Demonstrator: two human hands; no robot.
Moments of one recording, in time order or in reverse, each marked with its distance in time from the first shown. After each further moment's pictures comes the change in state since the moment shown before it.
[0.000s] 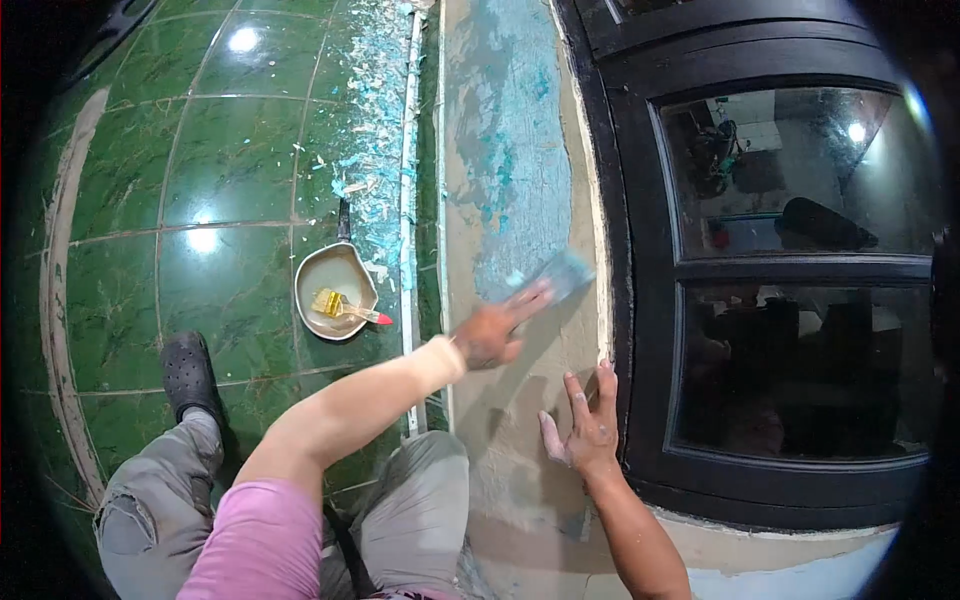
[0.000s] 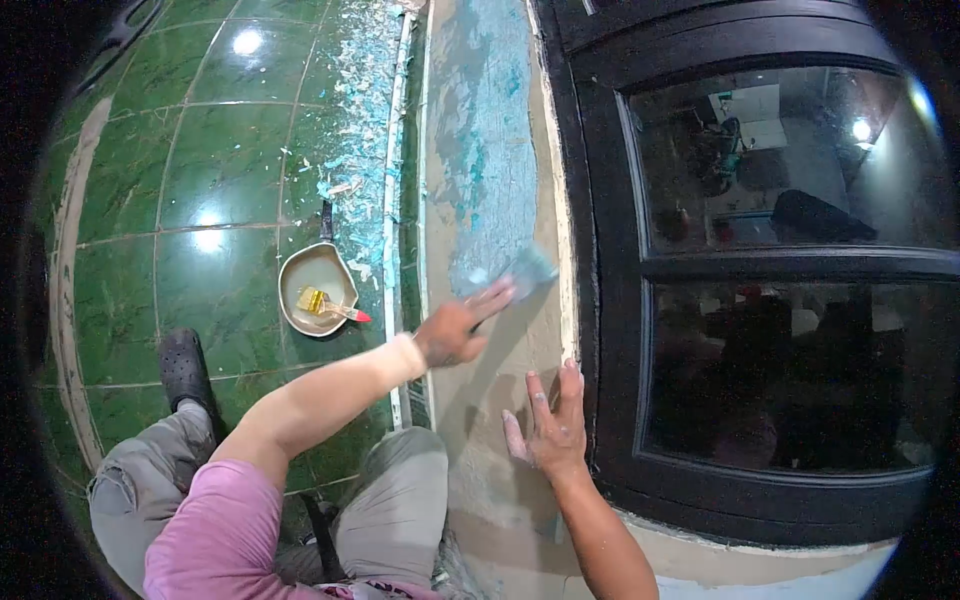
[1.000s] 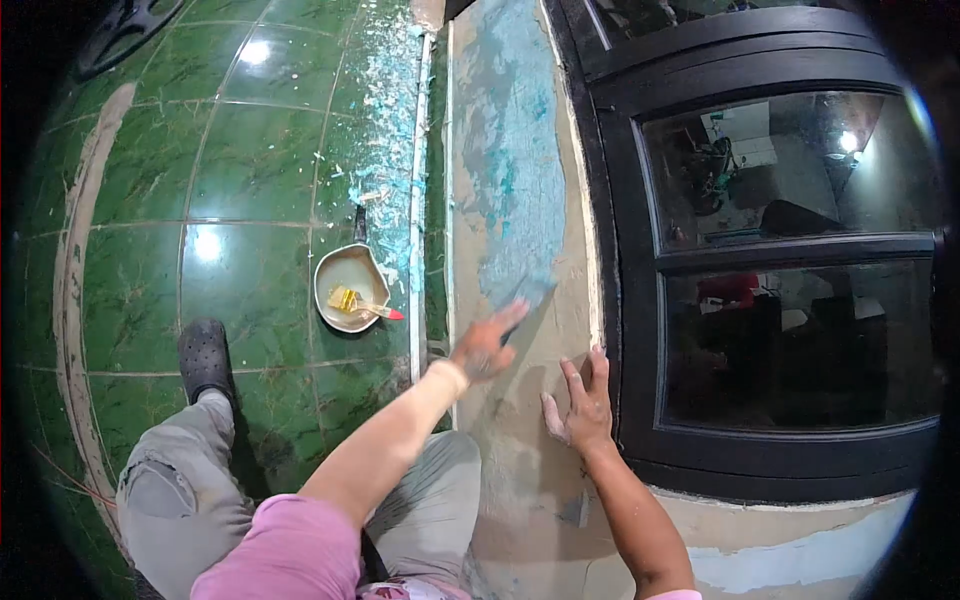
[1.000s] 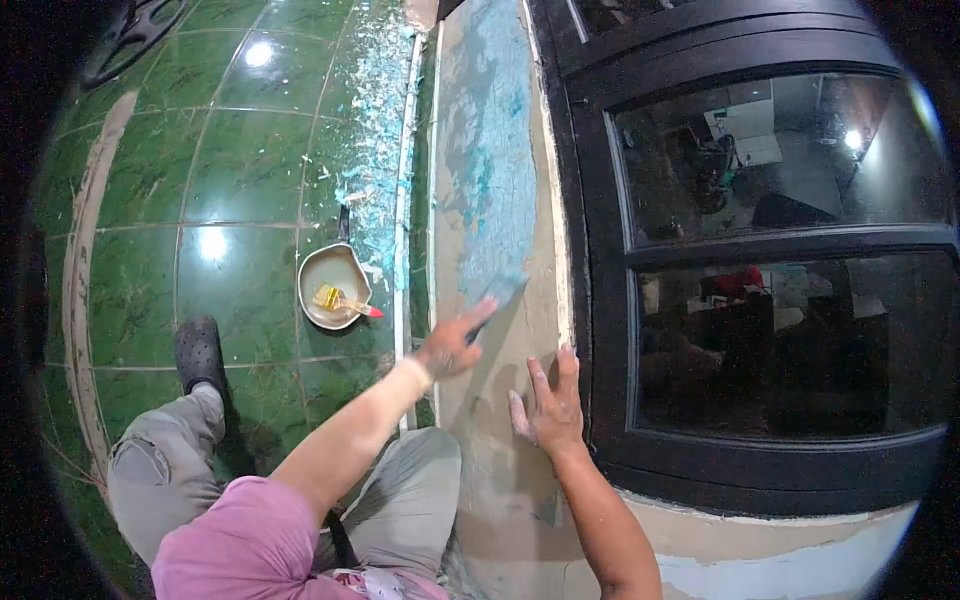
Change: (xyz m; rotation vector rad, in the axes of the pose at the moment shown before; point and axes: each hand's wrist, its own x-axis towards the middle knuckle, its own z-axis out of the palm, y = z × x) left_hand -0.046 0.025 0.011 -0.073 0.011 -0.283; right_hand -0.006 0.001 0.000 0.027 0.031 -0.015
